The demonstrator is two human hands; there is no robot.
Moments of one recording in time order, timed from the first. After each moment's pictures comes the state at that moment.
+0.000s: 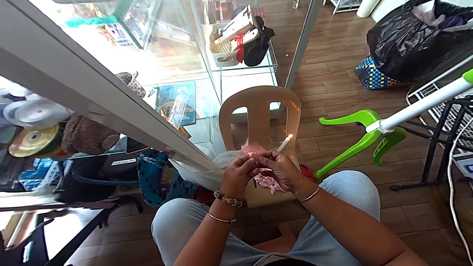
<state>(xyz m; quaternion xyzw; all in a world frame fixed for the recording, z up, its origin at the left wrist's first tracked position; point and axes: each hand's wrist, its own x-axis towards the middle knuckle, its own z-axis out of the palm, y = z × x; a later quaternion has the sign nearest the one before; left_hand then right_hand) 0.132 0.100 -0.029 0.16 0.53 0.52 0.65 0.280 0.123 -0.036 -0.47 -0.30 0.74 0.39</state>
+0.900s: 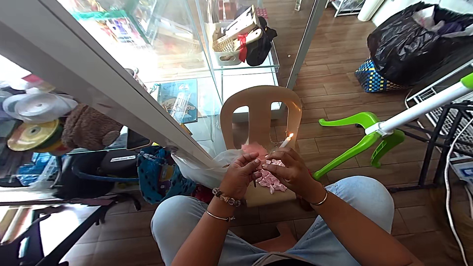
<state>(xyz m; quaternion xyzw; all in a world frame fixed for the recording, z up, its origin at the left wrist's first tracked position) 0.127 0.097 -0.021 0.21 0.50 0.47 0.70 0.318 0.122 -0.068 -0.27 -0.86 0.05 0.43</state>
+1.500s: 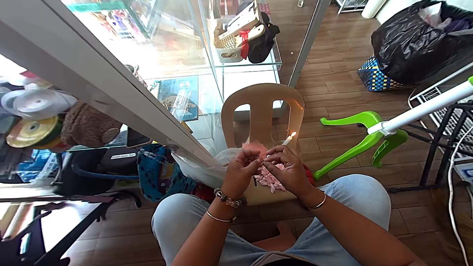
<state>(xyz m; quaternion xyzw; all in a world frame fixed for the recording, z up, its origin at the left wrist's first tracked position) 0.127 0.094 -0.023 0.36 0.52 0.48 0.60 0.297 0.110 -0.062 -0.41 -0.67 0.40 0.48</state>
